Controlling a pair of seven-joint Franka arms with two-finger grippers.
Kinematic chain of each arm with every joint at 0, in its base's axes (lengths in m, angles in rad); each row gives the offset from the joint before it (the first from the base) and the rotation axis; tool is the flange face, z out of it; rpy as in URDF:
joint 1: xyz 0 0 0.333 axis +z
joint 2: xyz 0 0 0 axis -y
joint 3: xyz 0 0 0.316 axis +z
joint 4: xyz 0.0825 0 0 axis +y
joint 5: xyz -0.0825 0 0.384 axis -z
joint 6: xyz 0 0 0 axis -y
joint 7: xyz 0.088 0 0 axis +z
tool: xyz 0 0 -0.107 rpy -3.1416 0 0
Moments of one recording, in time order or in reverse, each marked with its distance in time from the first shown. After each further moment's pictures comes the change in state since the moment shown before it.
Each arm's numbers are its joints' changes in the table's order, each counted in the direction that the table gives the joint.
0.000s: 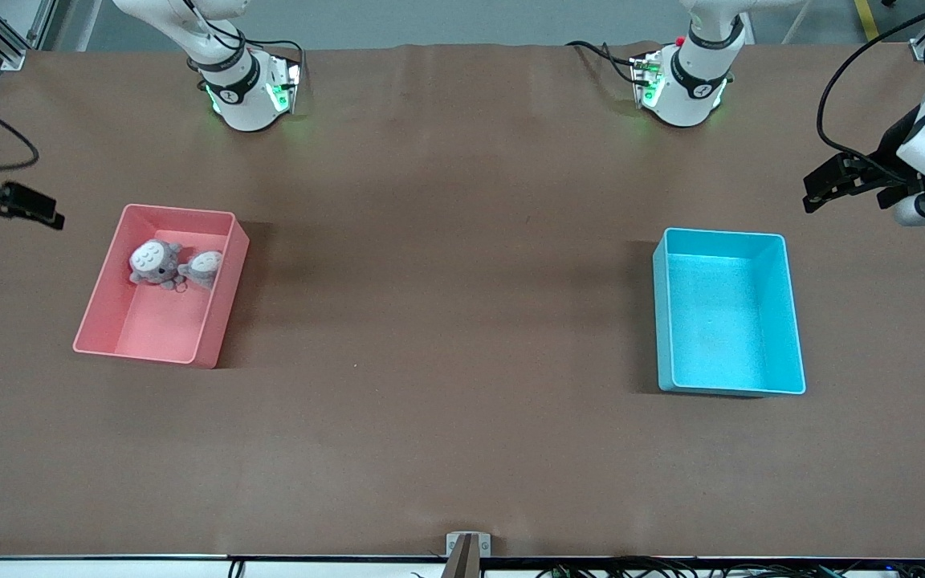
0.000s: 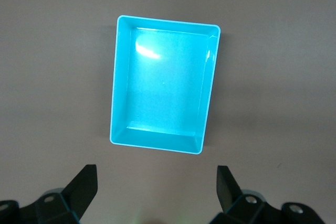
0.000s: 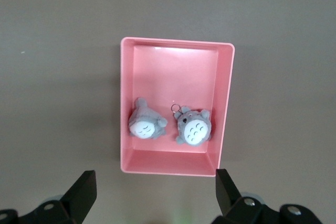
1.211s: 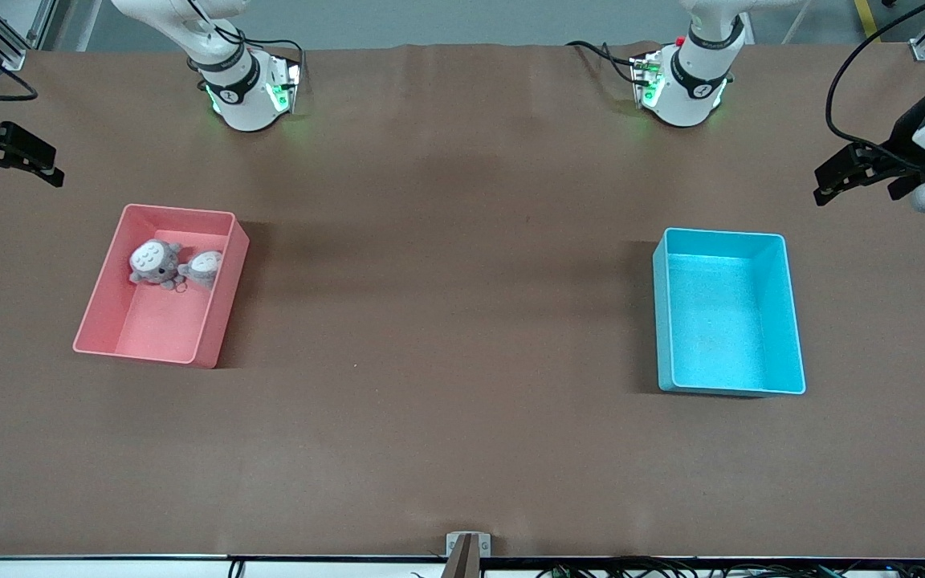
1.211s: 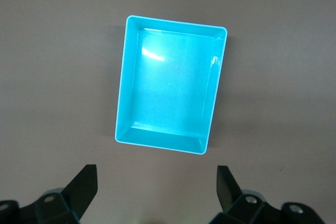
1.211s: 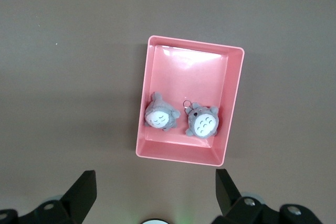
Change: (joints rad) left arm 0.014 0.053 0.010 0.045 0.000 0.014 0.000; right arm 0.076 0.180 0.016 -0.001 0.003 -0.088 -0.002
